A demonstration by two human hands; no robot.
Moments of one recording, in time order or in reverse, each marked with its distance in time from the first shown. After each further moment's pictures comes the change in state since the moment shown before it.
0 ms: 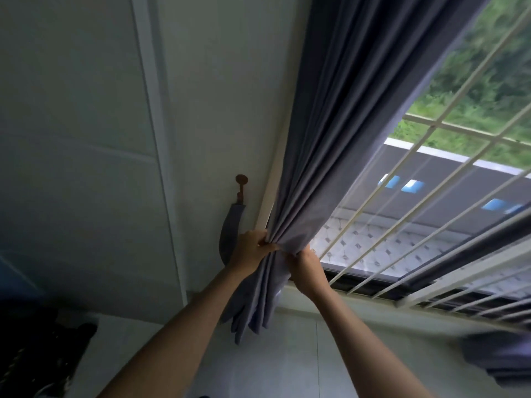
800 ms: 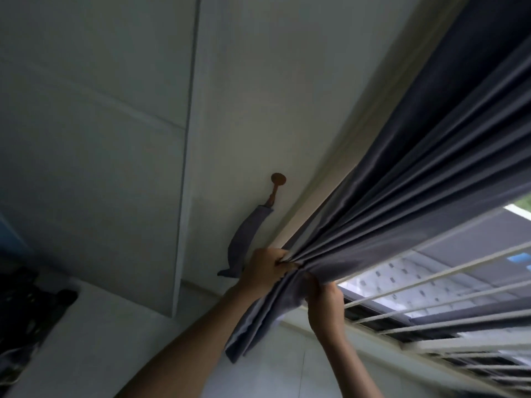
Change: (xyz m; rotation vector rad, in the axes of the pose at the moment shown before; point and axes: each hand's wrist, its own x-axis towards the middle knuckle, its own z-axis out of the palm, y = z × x) left_hand 0.020 -0.061 0.020 -0.043 0.063 0.006; right_hand 0.018 0.029 0.044 -0.006 0.135 0.145
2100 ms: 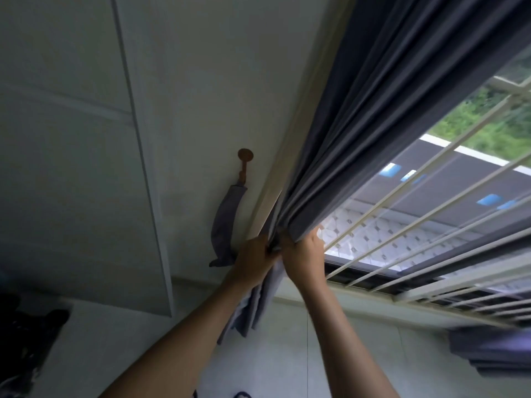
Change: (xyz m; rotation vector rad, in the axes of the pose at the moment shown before) left_hand -0.016 -0.004 0.028 -0.007 -0.065 -0.127; right_hand 0.000 -0.057 -0.014 0.114 0.083 -0.021
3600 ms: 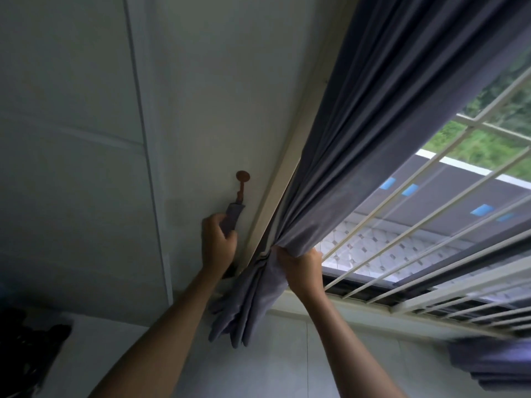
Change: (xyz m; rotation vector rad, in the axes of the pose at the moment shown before) left_hand 0.028 -0.015 -0.061 0.033 0.459 -0.122; right_hand -0.002 -0.007 -0.012 0.152 0.032 0.208
